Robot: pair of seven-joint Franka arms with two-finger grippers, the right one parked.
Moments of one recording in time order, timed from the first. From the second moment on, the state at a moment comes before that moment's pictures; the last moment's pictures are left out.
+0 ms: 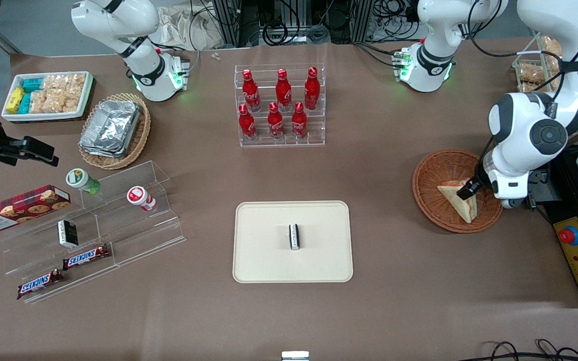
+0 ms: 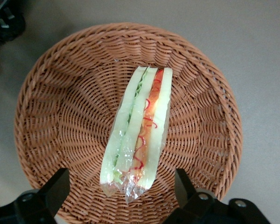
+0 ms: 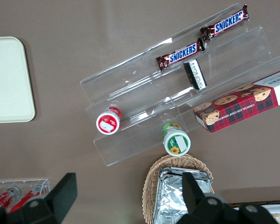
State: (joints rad) arm 0.06 0.12 -0.06 -2.30 0.08 2.35 -0.83
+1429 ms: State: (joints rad) arm 0.07 0.15 -0.06 -2.14 0.09 2.16 -0.81
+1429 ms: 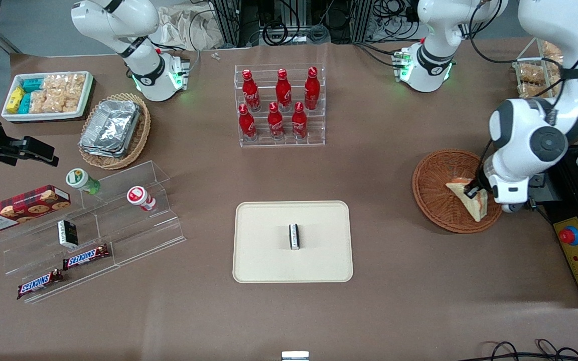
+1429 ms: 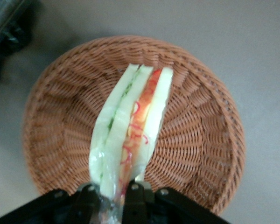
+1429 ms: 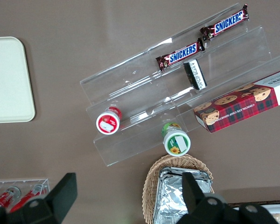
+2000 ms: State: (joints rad) arm 0.06 0.16 -0.10 -1.59 0.09 1.59 -0.64
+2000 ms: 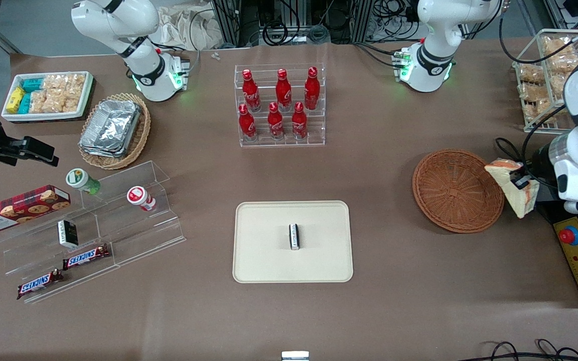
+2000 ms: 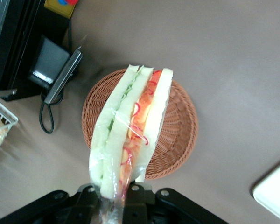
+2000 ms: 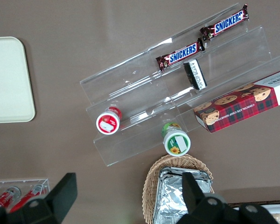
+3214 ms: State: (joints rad) arm -0.12 0.55 -0.49 -1.45 0.10 1.86 -0.71
